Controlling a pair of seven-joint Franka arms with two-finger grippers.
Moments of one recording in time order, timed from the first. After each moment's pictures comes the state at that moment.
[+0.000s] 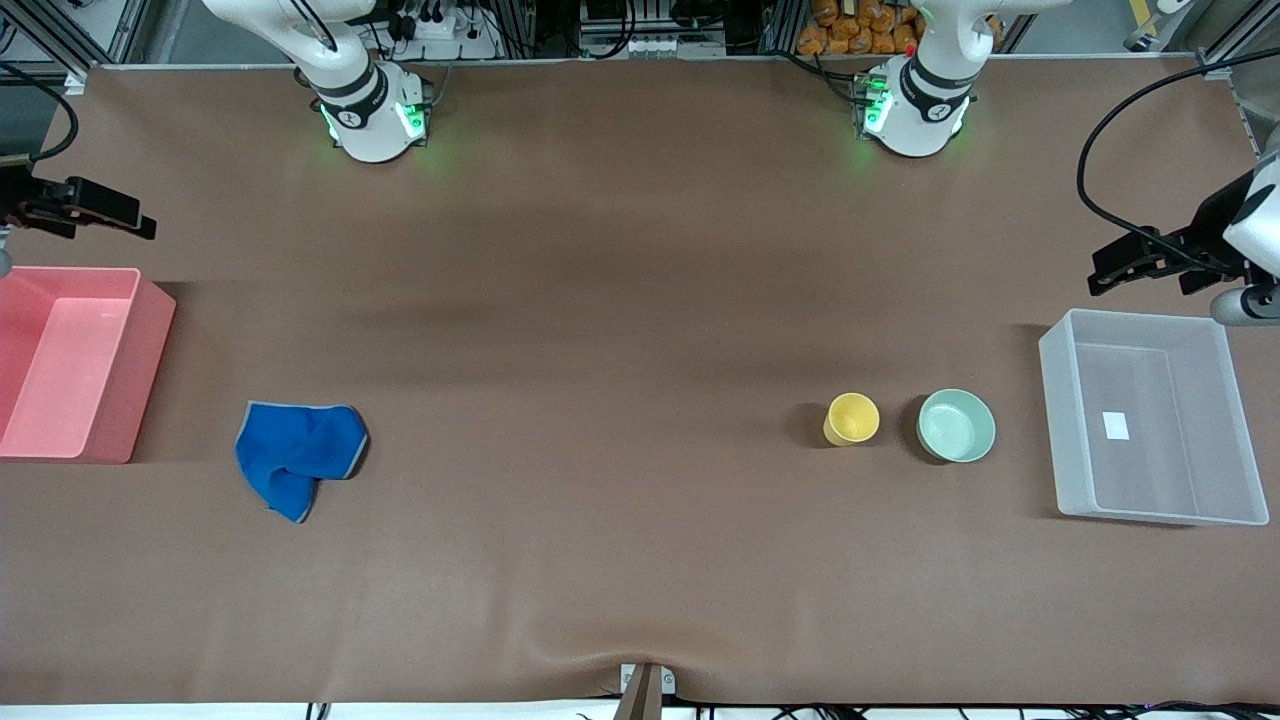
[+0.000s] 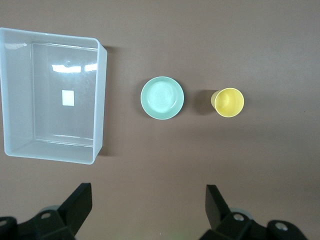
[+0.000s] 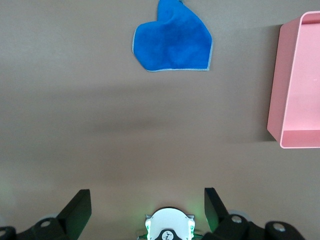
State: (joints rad) left arm -0.02 0.10 -0.03 -1.45 -0.01 1.51 -0.06; right arm 0.05 0.02 -0.15 -1.51 0.07 1.32 -0.03
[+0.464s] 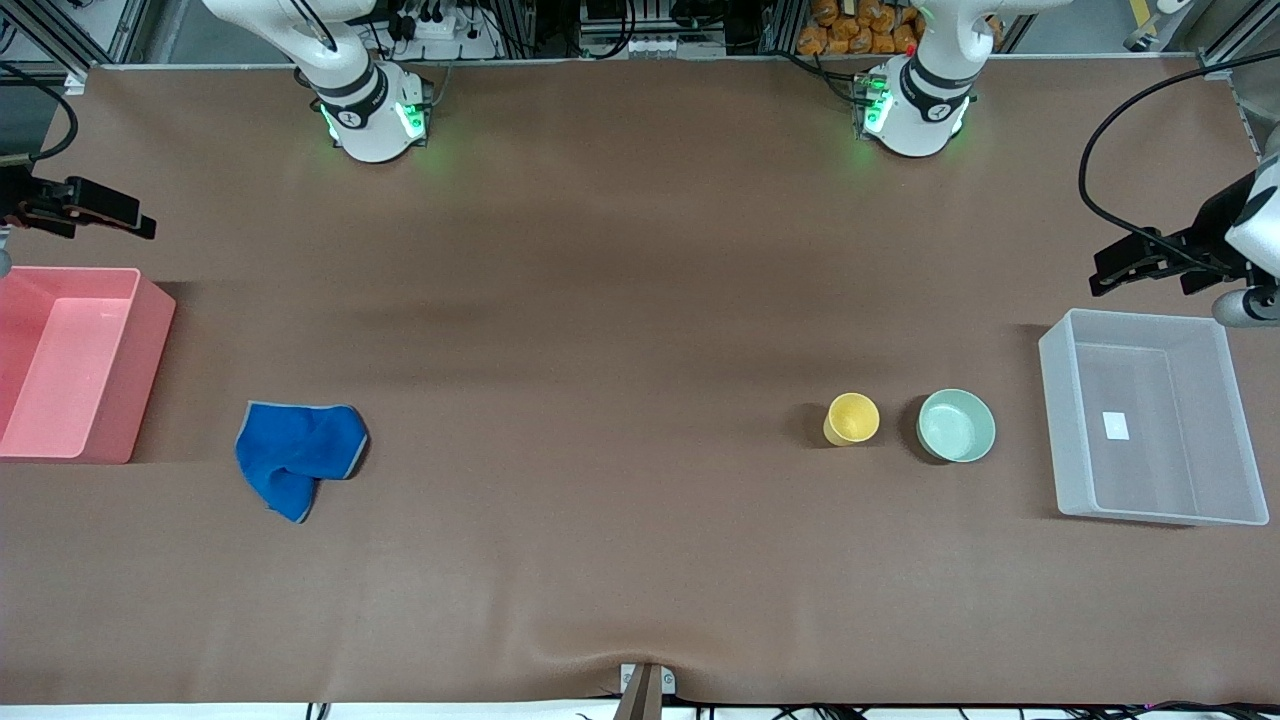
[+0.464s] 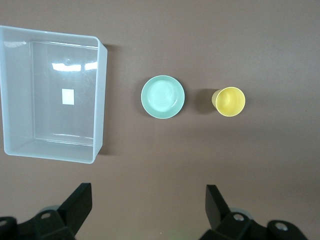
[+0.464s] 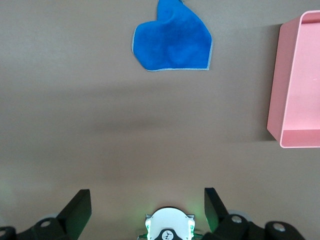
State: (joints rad) left arm -0.02 0.11 -0.03 -1.45 -0.01 1.51 -0.06; right arm 0.05 0.02 -0.15 -1.51 0.07 1.32 -0.03
